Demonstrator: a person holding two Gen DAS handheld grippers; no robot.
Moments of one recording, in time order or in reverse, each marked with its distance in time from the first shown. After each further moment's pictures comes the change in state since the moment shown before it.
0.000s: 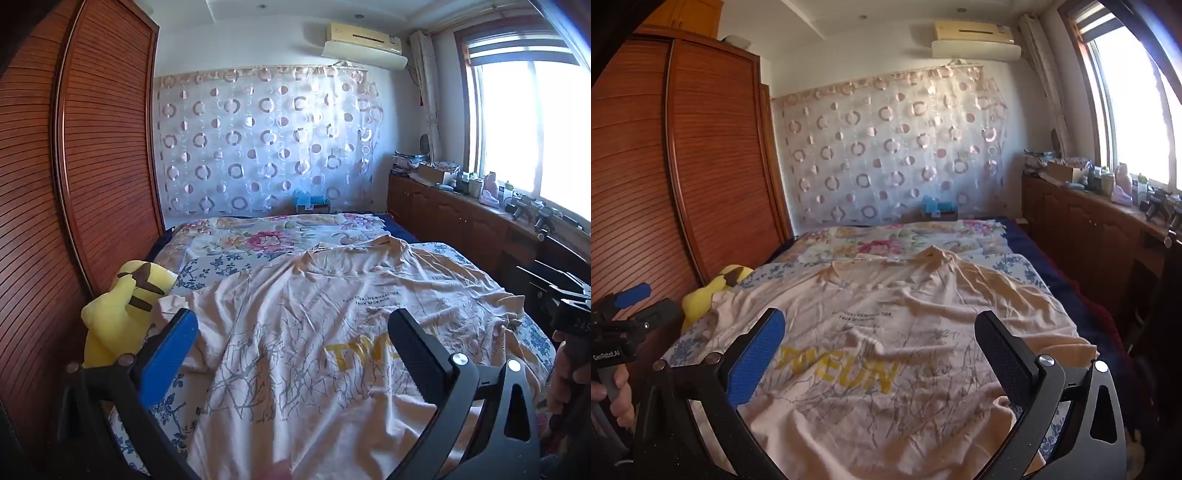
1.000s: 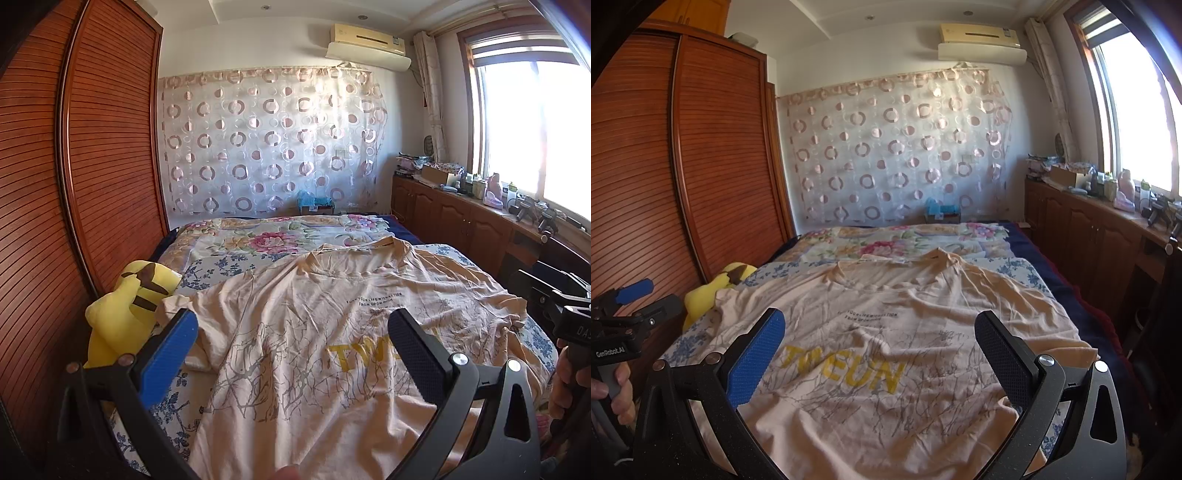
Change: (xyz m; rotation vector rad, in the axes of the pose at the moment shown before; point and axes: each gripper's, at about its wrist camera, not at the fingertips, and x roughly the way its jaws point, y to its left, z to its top) left arm -0.005 0.004 0.001 -0.010 -0.019 0.011; right arm -0.007 0.005 0.002 -0.022 -0.017 -0.007
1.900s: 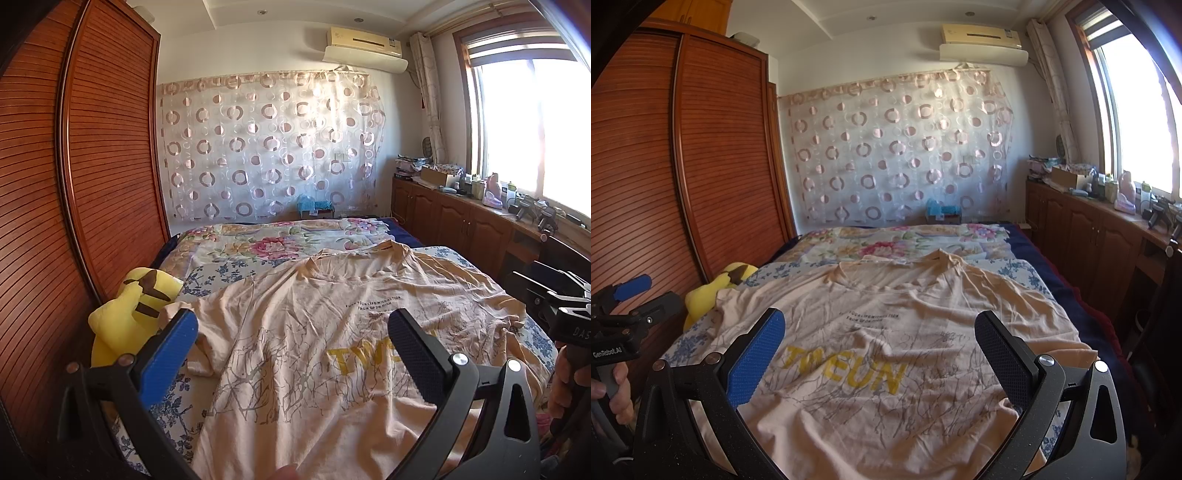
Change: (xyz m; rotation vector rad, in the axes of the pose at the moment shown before) left arm -0.003 0.001 0.008 0.009 -0.010 0.004; right arm -0.001 0.001 0.001 0.000 0.000 0.000
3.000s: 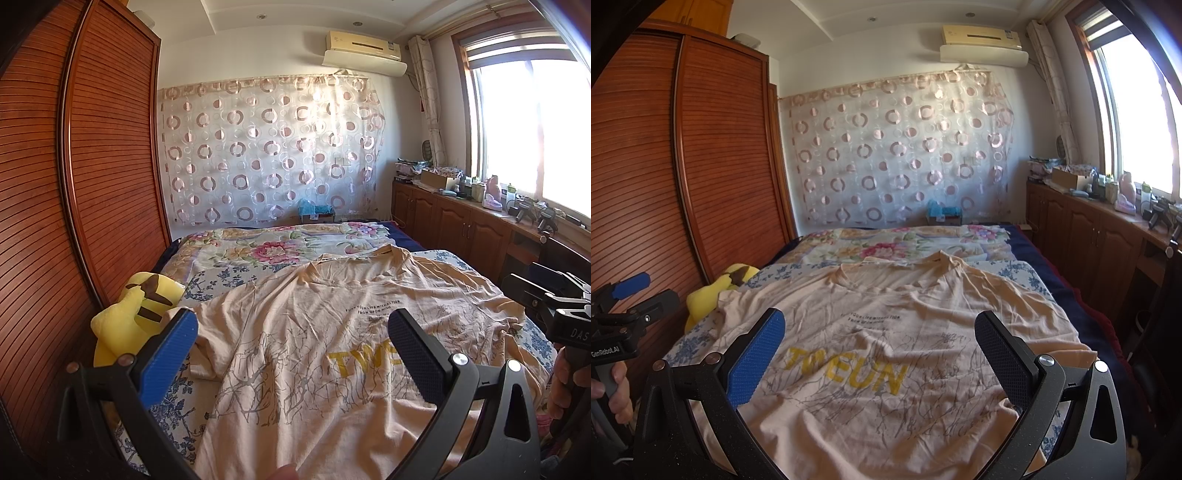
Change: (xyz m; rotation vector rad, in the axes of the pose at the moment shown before) left arm -0.003 -0.004 -0.002 0.006 -0.005 0.002; right arm -0.001 0.001 0.000 -0.005 -0.002 0.000
